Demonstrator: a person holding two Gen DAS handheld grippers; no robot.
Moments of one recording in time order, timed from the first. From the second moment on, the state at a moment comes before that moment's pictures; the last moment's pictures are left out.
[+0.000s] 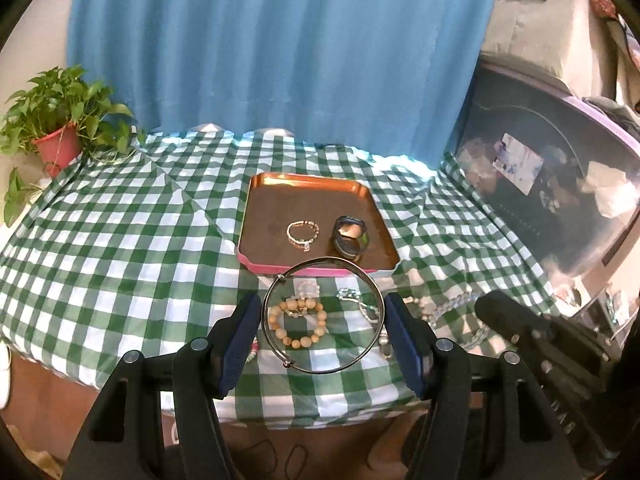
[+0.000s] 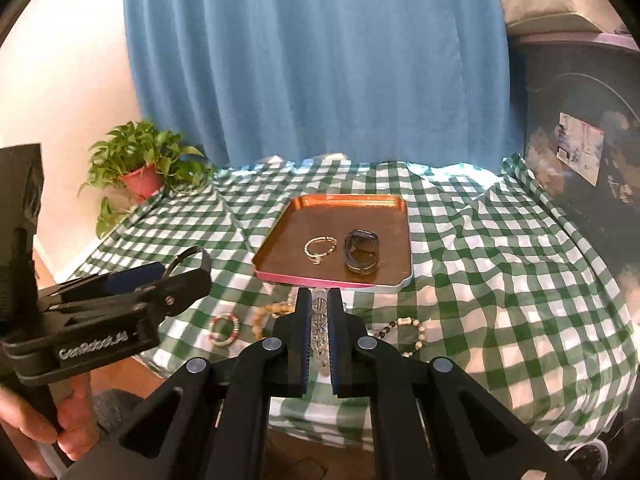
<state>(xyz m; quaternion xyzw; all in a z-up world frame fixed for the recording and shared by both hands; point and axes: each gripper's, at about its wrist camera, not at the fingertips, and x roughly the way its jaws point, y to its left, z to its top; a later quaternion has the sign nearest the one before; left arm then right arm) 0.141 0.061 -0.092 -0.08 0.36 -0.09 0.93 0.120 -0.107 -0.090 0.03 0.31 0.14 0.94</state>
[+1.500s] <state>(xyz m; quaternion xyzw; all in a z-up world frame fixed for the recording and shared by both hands) 0.192 0.035 -0.073 -0.06 0.32 -0.09 0.94 0.165 -0.131 -0.078 0.03 0.30 0.15 0.94</state>
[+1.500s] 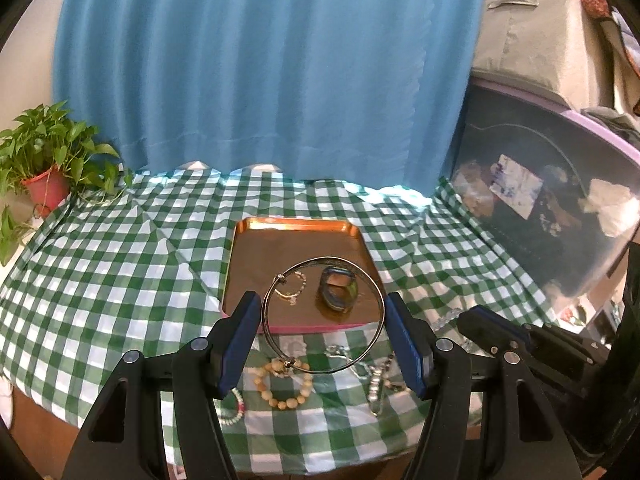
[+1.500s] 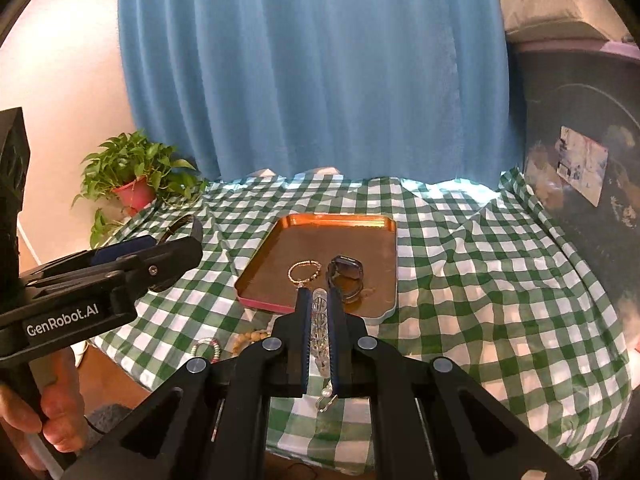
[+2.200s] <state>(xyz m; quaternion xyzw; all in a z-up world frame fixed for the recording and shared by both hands) 0.291 0.063 -0.133 -0.06 0.35 -0.07 0.93 0.266 -0.111 -0.117 0.02 0.33 0.15 0.93</state>
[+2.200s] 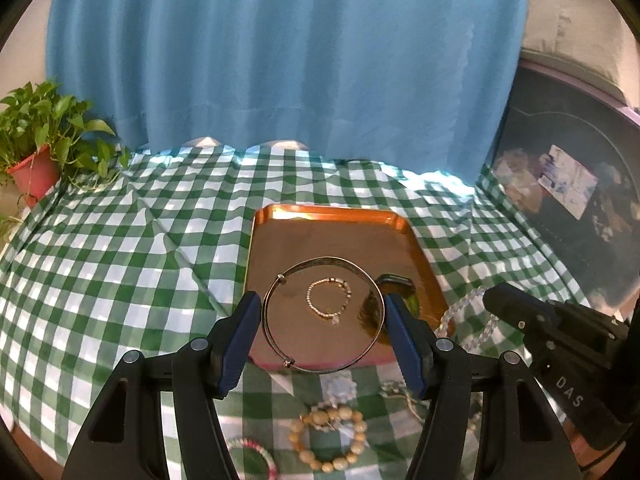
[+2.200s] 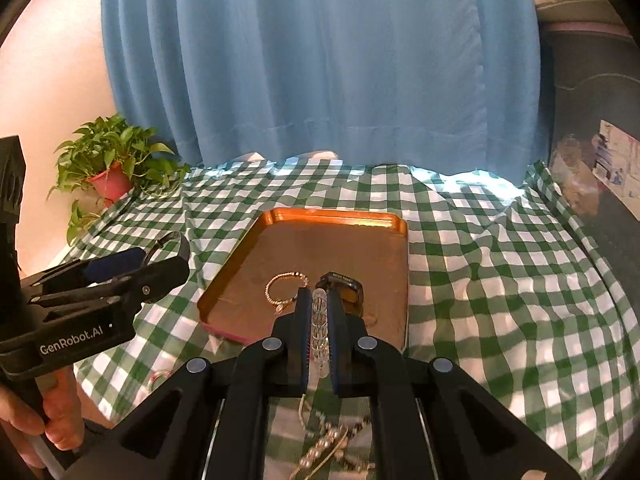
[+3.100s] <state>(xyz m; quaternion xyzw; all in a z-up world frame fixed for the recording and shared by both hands) 0.399 0.083 -0.237 -0.11 0.44 -0.06 0.89 0.371 -0.133 -0.178 0.02 0.33 0.12 0.94</state>
